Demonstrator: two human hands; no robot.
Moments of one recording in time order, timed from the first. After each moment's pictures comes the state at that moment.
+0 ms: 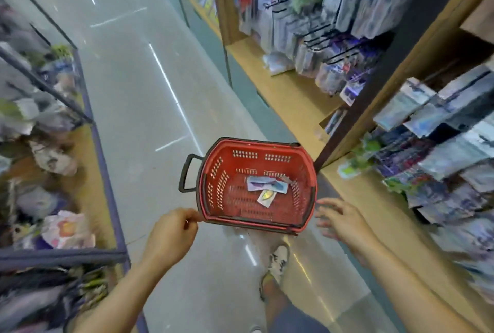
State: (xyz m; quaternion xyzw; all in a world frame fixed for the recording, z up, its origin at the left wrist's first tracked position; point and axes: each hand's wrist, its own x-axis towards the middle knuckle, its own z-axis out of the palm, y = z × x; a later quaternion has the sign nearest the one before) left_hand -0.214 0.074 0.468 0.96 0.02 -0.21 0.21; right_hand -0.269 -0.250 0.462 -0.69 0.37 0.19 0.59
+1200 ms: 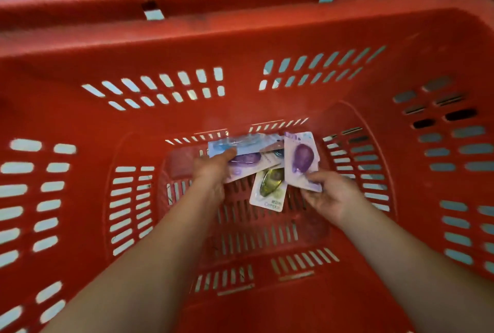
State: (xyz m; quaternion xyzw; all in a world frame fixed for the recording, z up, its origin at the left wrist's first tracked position) left_hand 0.077 -0.093 -0.255 0.69 0.38 -0.37 0.49; right_hand -0.040 -0.262 -0.197 -0.30 0.66 0.09 0.68
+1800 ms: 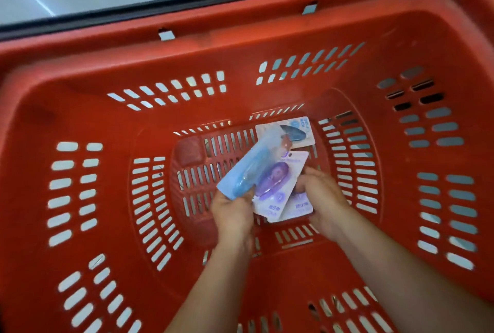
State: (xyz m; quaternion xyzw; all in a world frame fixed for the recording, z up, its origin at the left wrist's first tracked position) left_hand -0.022 -0.087 -0.148 0.60 0.40 -0.29 0.63; right_hand -0.060 -0.208 -0.134 -0.49 0.56 0.16 0.65
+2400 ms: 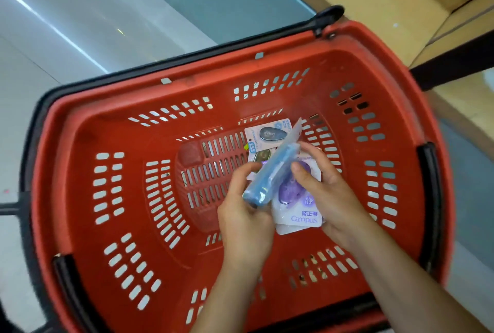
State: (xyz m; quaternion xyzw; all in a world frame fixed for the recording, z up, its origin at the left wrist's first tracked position) left_hand -0.037 -0.094 -0.004 0.81 0.02 -0.26 0.52; right_hand -0.081 -0.224 -0.011 -0.46 0.48 0.07 0.74
